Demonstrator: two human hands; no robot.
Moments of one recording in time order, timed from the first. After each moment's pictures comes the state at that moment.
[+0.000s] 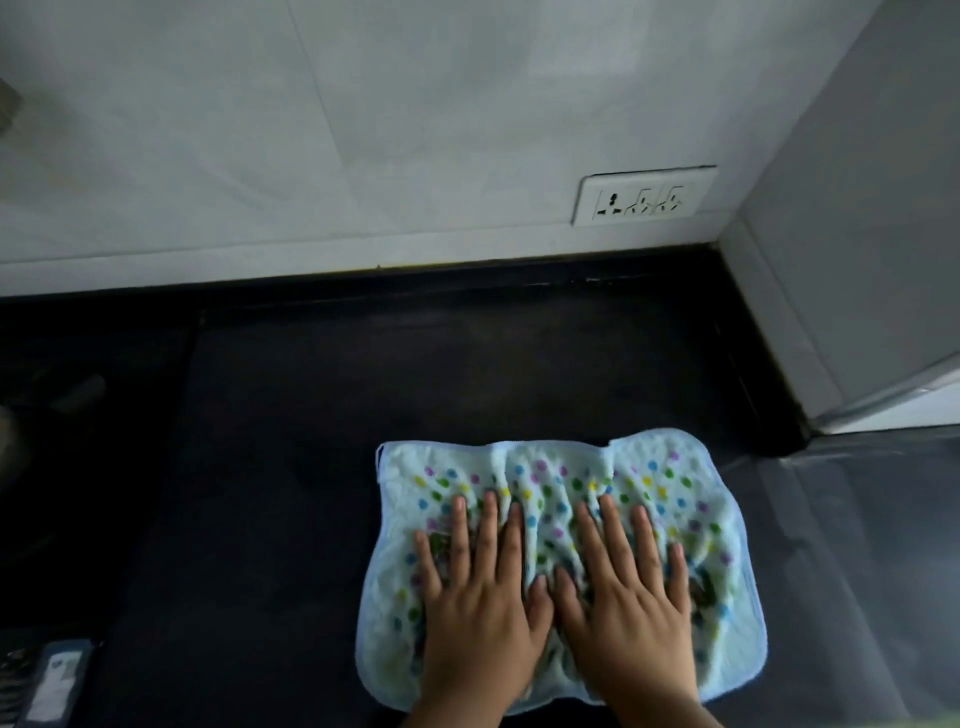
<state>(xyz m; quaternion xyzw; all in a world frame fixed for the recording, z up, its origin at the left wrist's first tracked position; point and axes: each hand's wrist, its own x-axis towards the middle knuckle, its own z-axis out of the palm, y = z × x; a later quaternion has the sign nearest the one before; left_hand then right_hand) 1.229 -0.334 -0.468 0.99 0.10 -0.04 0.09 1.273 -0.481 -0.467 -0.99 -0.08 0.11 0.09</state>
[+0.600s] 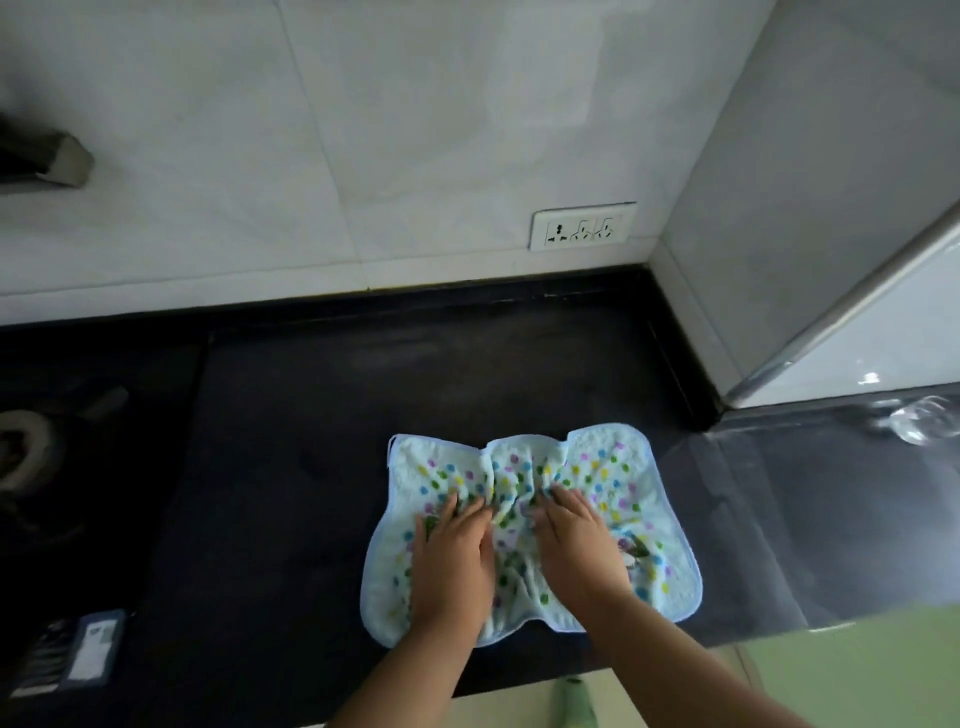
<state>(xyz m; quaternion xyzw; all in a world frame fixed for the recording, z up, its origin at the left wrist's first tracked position) 1.227 -0.324 -0.435 0.94 0.16 -0.07 0.30 1.286 -0.470 -0.408 -0.94 -0.05 0.25 0.22</state>
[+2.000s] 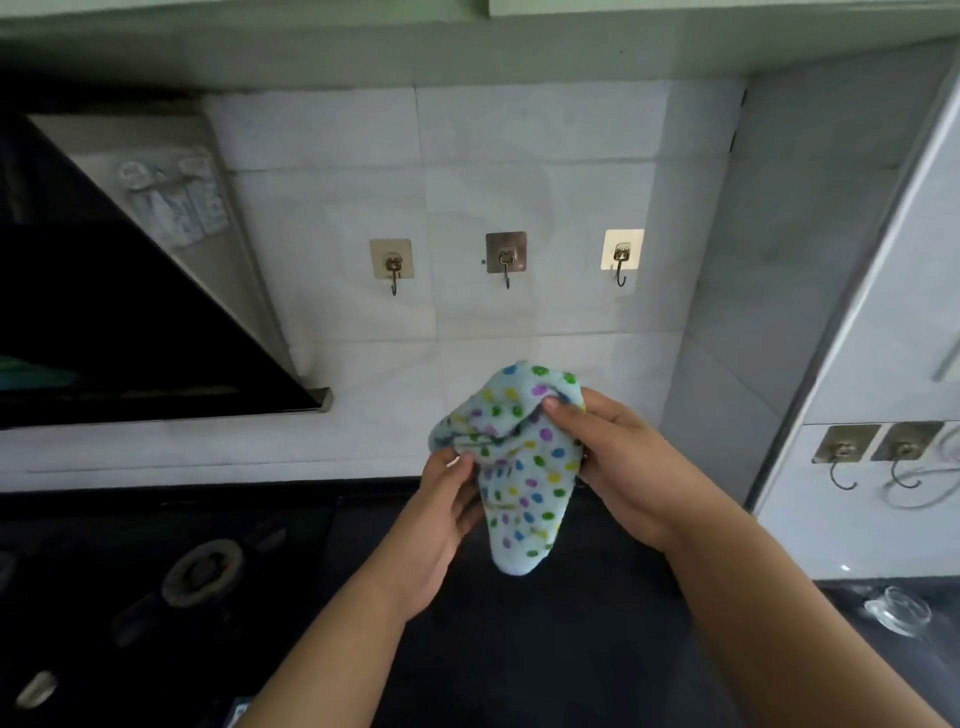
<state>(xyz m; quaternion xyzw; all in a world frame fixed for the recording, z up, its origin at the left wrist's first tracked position) 1.184 -0.265 -0.074 0.57 0.07 0.06 0.82 1.254 -0.453 0.006 -0.63 -0.24 0.24 0.70</state>
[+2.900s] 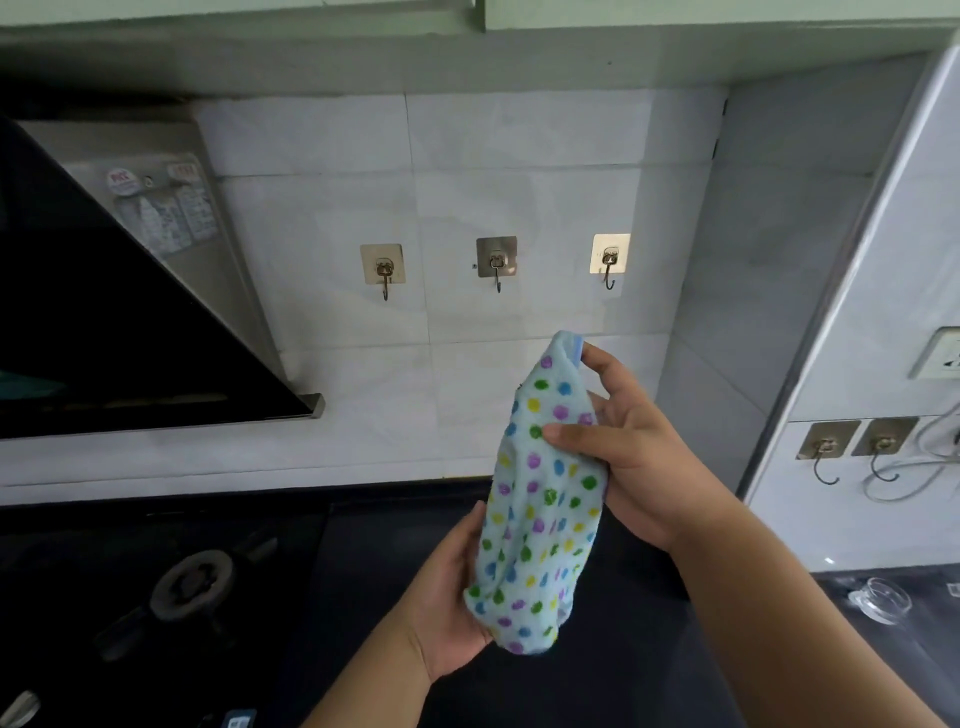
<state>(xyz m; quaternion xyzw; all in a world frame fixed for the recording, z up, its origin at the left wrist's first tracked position) 1.165 -0.282 -0.106 0.37 0.14 -0.12 0.91 1.250 -0.461 0.010 -0.54 -0.27 0.22 0.77</state>
